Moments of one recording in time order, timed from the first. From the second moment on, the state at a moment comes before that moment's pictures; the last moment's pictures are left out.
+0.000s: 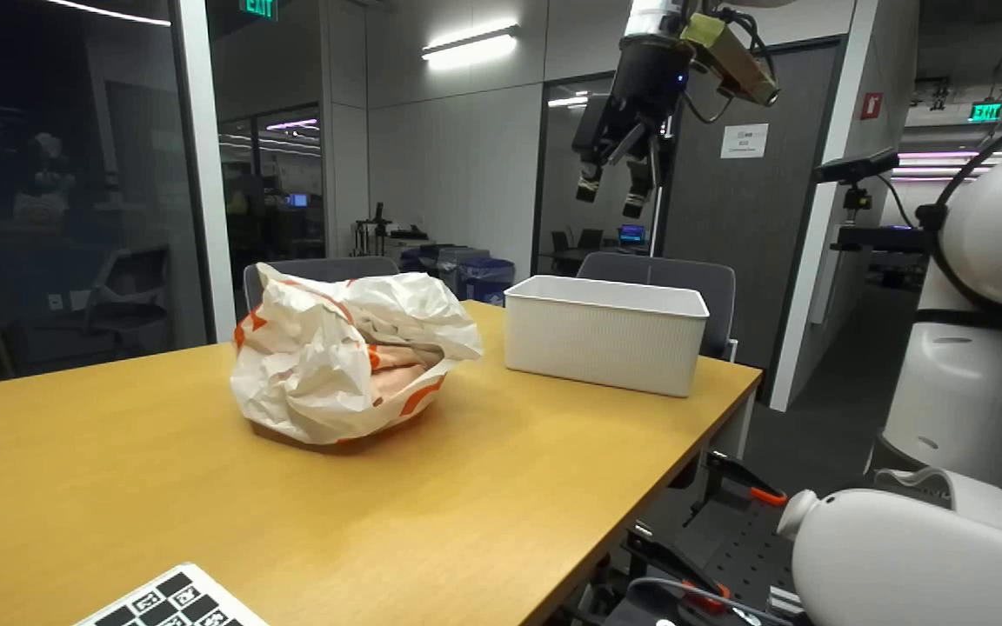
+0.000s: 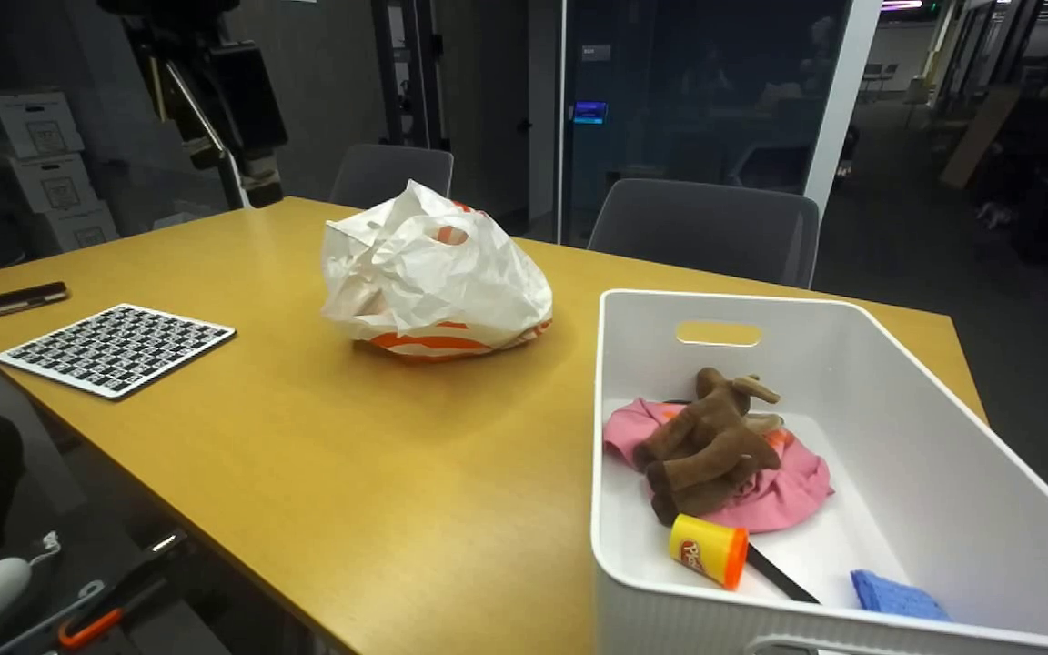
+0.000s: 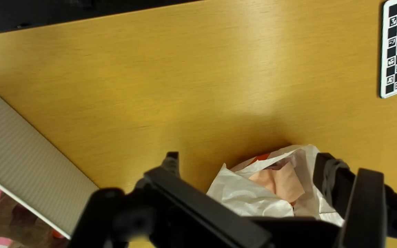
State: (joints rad) arm 0.07 -0.84 0.04 -2.68 0.17 2.01 0.10
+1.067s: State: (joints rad) arm 0.40 -0.24 0.10 -2.46 0.44 2.37 -0.31
